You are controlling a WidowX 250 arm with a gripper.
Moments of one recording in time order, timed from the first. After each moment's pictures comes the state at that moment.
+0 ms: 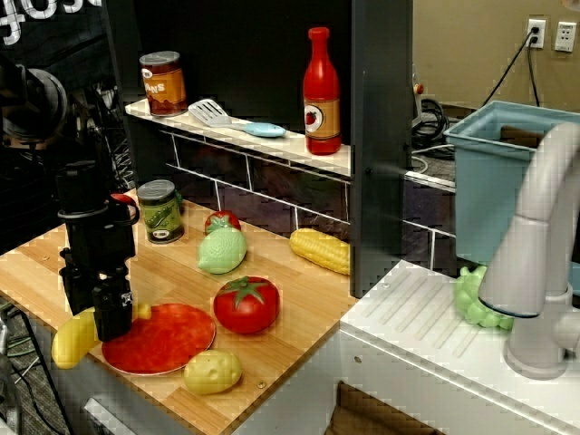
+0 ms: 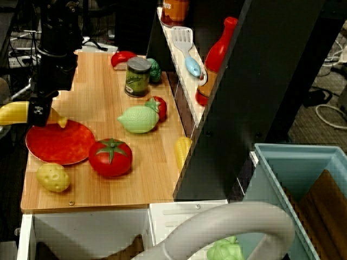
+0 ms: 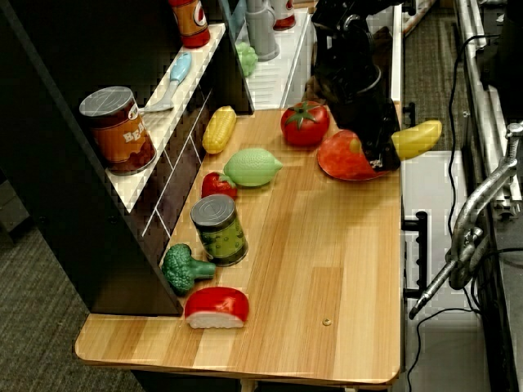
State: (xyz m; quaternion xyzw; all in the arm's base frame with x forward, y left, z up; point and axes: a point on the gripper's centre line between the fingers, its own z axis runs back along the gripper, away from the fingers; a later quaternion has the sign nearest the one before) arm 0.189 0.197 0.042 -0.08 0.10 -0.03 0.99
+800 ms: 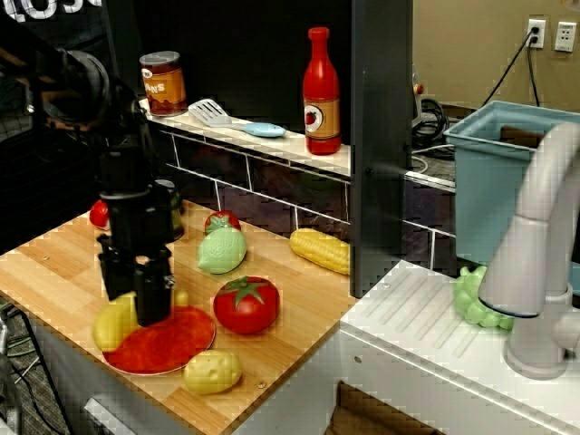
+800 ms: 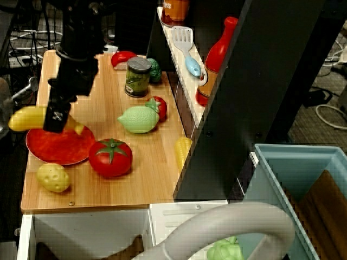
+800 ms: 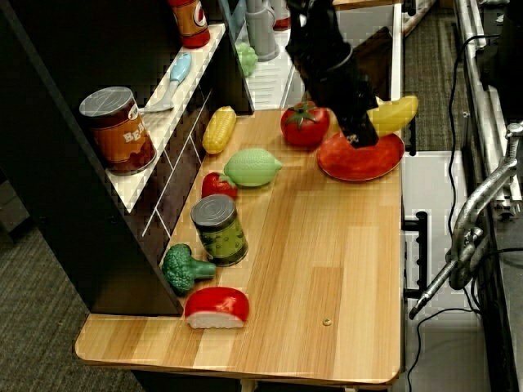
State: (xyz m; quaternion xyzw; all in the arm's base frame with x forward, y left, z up) arm 0.216 0.173 0.047 -0.09 0.11 -0.01 0.99
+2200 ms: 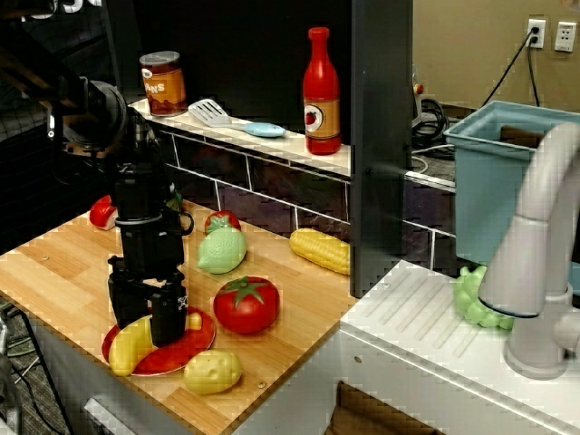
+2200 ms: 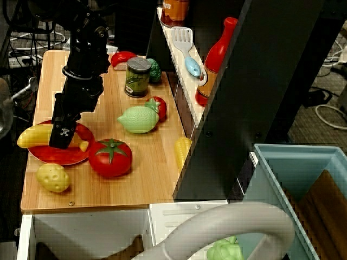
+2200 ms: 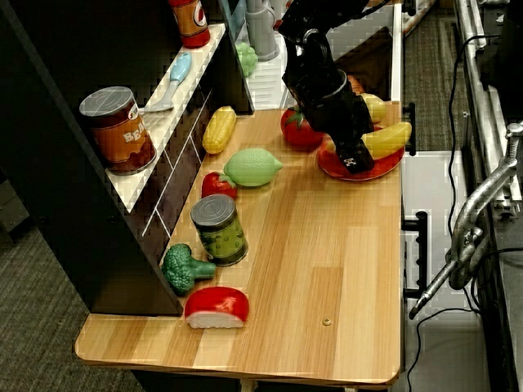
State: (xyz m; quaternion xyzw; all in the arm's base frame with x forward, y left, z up) arm 0.219 0.175 0.024 -0.08 0.12 0.00 0.99
